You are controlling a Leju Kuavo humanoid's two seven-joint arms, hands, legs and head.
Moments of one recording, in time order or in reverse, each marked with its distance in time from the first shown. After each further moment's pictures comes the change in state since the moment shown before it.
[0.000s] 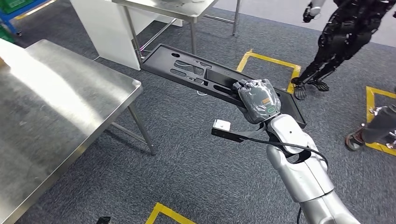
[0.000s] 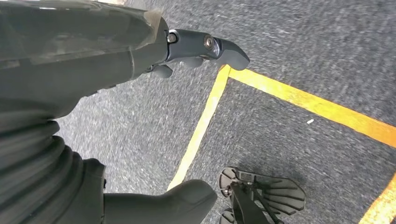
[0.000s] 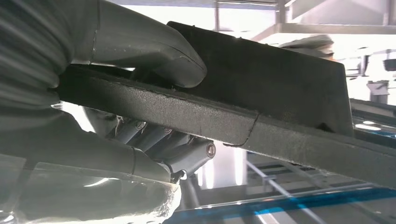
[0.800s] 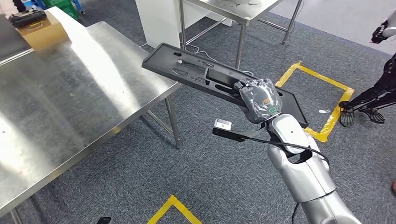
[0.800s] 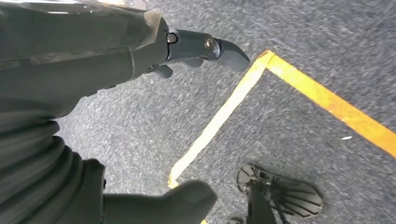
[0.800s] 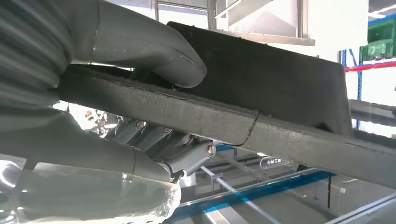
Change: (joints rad) left arm 0.005 0.003 0.001 0.001 -0.006 0.003 0.015; right arm -0.007 0.003 0.006 0.003 0.001 0.000 -0.001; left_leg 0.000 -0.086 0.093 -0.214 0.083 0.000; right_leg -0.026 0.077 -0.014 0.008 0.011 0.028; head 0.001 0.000
